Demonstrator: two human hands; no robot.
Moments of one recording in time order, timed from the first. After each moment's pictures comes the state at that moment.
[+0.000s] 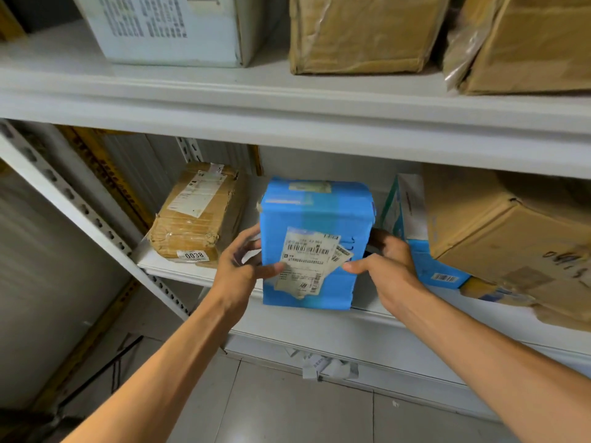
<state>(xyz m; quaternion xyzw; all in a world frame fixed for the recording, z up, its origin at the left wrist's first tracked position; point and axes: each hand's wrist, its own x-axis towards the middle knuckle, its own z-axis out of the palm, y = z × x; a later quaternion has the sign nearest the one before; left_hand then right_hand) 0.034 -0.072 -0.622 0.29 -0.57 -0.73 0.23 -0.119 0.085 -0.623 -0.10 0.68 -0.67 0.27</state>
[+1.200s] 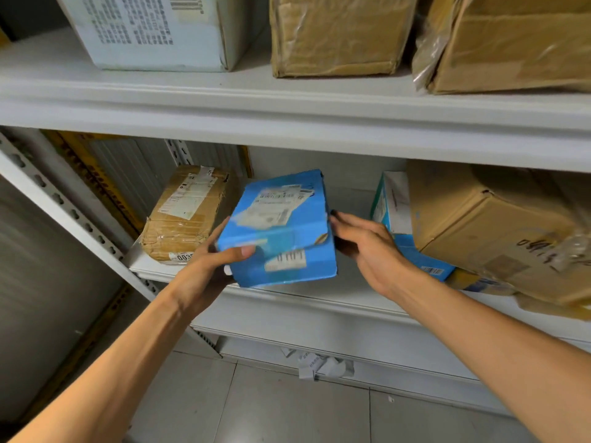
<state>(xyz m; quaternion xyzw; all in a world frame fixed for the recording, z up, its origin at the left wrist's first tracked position) 0.055 -0.095 -0.600 0.23 -0.55 -0.80 0.12 -0.119 0.078 -0.597 -0.14 0.62 -0.69 0.34</state>
